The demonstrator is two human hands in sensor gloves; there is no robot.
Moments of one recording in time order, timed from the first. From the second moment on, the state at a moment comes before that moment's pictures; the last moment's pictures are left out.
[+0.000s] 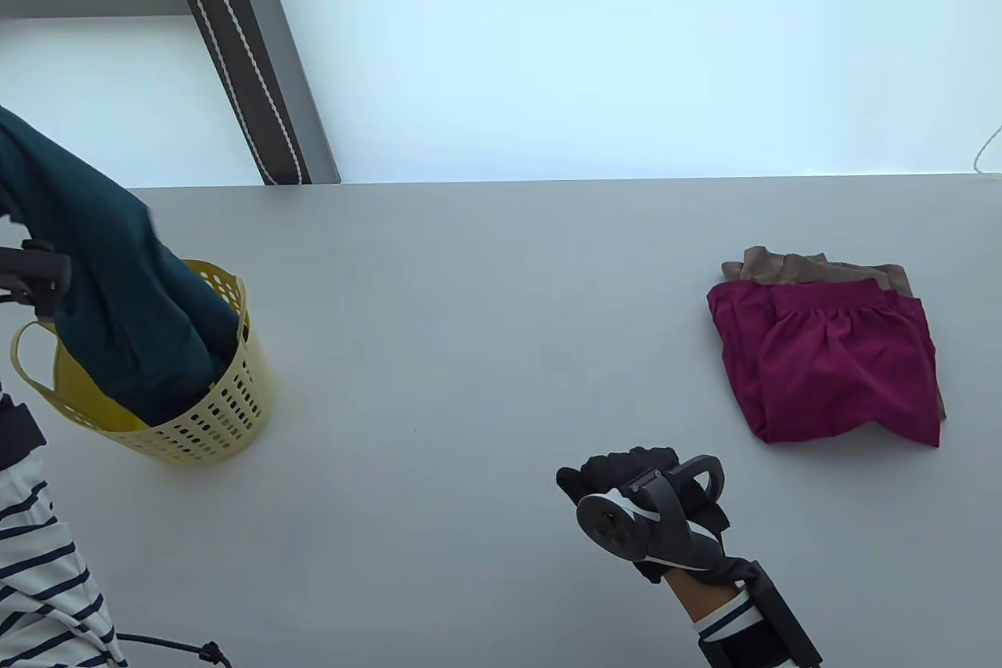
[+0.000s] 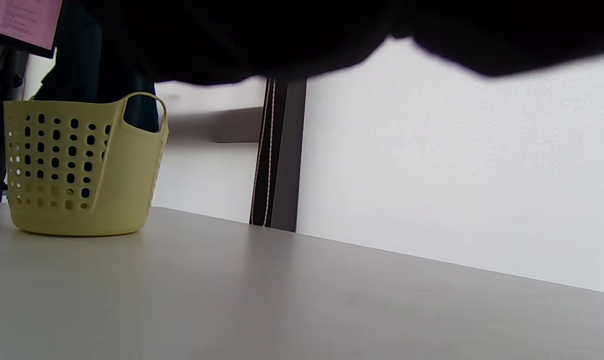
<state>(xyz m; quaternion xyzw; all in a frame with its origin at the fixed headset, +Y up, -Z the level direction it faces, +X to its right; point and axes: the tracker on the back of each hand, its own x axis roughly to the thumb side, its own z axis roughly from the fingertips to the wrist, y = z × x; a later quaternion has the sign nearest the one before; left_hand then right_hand) -0.414 -0.333 -0.289 0.29 -0.11 0.57 0.76 0.100 -0.676 -0.228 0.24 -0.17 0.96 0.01</state>
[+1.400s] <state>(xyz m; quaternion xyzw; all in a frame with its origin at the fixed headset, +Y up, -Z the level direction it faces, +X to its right) -0.106 -0.442 -0.362 -0.06 -0.55 0.27 0.78 0.130 -0.650 -0.223 0.14 -0.28 0.95 0.04</state>
